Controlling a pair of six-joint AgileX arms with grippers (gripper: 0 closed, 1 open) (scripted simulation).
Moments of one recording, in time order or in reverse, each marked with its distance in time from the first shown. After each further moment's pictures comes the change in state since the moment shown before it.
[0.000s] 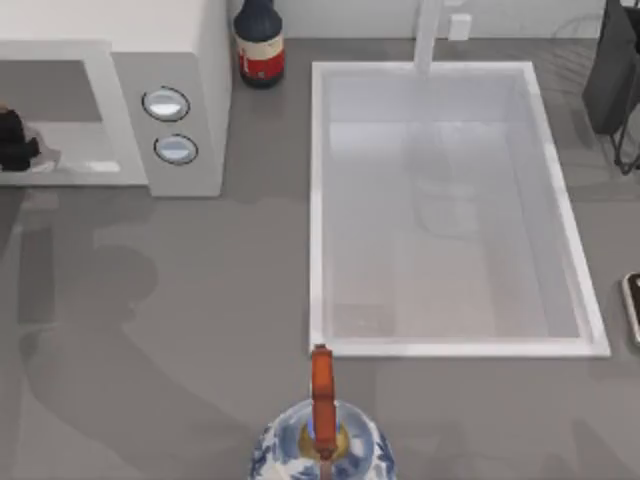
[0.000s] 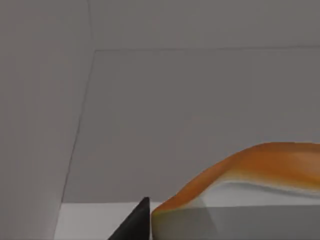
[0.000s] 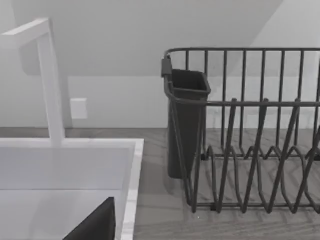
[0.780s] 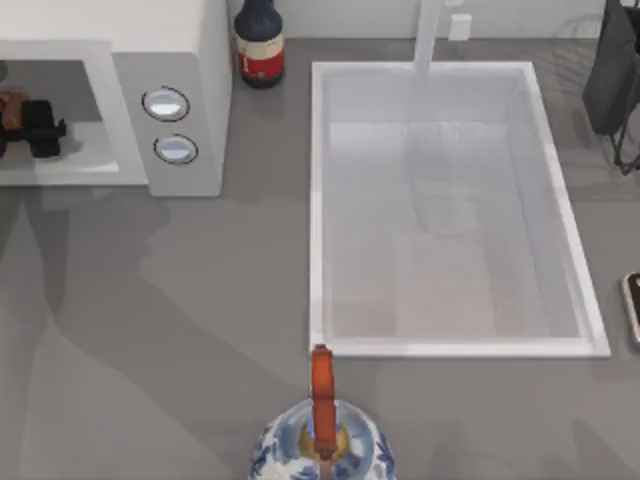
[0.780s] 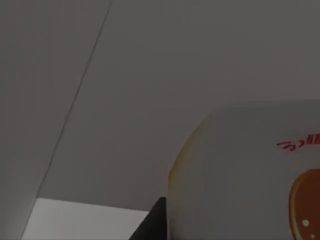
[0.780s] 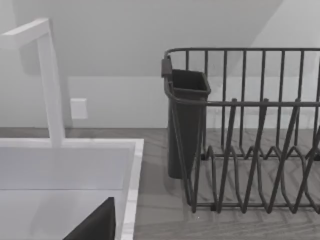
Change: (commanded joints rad) left arm -0.054 0.339 0.572 -0.209 -0.052 -0.024; right arm 0.000 0.000 0.000 0.000 0.000 0.000
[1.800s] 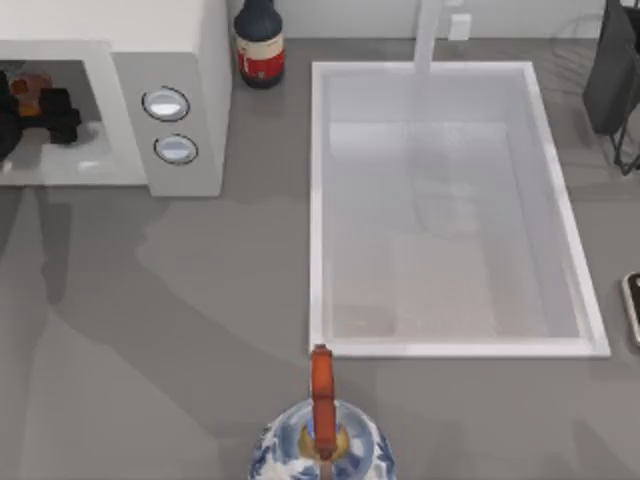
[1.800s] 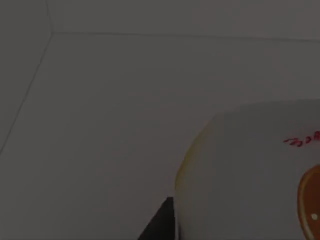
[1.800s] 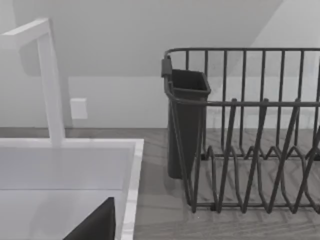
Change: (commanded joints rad) left arm 0.004 0.037 0.018 0.005 0.002 -0.011; right arm 0.000 0.000 0.000 0.000 0.000 0.000
